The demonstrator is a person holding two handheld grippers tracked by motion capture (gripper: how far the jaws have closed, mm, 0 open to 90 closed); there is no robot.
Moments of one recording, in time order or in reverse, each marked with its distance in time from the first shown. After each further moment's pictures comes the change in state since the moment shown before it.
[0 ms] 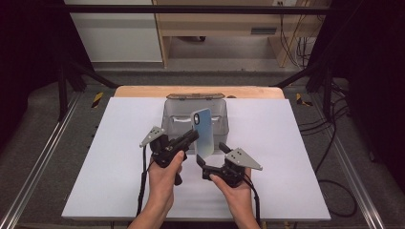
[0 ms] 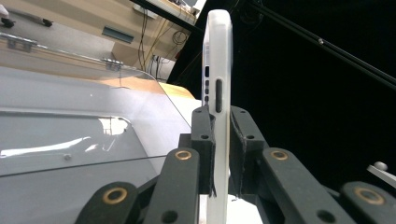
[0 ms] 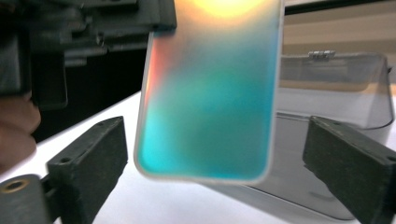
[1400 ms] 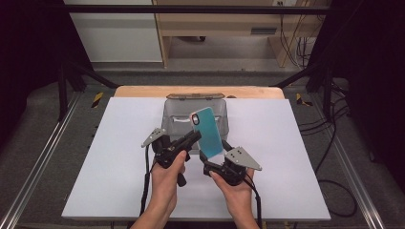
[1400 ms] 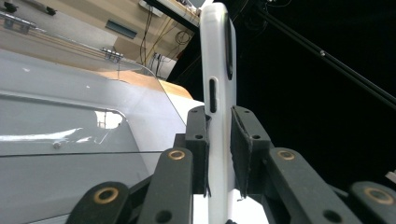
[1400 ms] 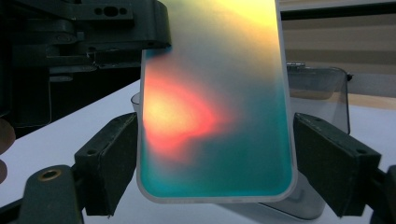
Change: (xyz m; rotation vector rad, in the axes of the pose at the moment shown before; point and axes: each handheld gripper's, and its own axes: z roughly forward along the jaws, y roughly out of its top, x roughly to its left) left arm -0.006 -0.006 0.005 -0.012 0.010 -0.086; right arm 0.004 0.011 -0.003 0.007 -0.096 -0.050
